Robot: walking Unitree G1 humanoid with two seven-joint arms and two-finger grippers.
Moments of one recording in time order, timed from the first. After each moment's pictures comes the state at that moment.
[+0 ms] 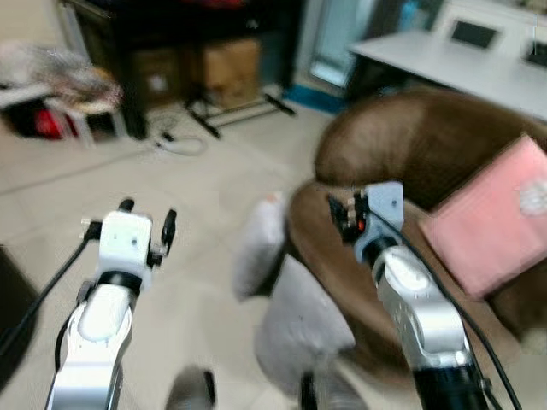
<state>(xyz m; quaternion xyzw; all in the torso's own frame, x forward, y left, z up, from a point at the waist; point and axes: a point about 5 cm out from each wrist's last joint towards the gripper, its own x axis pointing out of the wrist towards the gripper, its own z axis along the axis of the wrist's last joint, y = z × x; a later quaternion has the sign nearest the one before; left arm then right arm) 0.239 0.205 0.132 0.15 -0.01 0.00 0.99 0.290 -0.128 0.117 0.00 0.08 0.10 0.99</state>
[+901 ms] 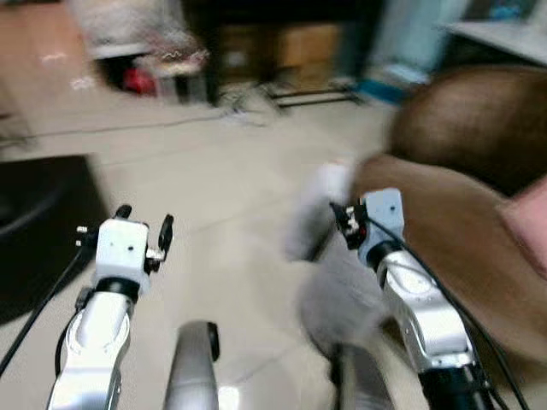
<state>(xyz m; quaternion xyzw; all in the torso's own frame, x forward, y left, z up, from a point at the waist) 0.233 0.209 0.123 0.15 -0.01 0.01 0.99 0.291 -0.129 0.112 -0.04 0.08 0.11 0.99</state>
